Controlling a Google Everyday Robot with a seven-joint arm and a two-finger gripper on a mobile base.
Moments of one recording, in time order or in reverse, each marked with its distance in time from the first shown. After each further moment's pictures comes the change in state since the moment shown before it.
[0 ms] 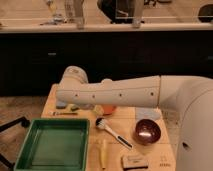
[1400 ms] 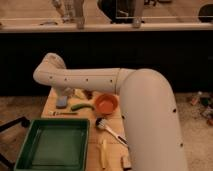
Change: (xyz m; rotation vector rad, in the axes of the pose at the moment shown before) arm 0.025 -0.136 0.025 0.002 -0.060 -0.338
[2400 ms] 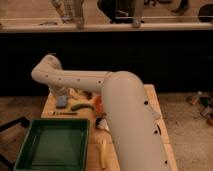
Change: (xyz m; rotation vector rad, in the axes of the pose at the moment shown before) arm 0.012 -0.044 0.040 0.036 -0.074 -0.056
